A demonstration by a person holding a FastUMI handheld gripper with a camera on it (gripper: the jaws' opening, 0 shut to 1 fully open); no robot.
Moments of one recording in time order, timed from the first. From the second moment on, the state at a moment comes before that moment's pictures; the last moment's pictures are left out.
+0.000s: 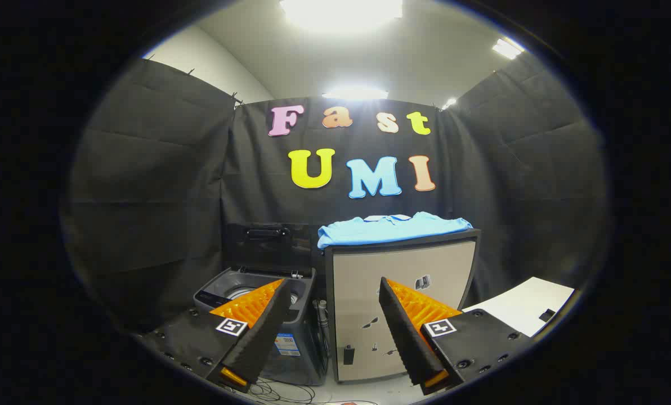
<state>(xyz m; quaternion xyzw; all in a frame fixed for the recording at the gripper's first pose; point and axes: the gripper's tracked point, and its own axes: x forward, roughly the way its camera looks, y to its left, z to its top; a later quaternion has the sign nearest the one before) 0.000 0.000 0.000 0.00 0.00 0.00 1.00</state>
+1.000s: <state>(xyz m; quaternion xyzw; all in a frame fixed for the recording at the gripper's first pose) -0.018 0.016 0.001 0.00 0.01 0.01 1.00</state>
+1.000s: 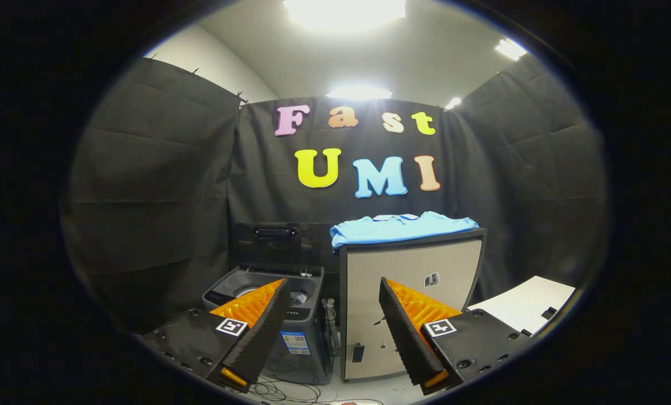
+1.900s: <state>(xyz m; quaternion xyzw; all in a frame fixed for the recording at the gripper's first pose) 0.008 0.000 0.088 -0.01 -0.03 0.00 1.00</state>
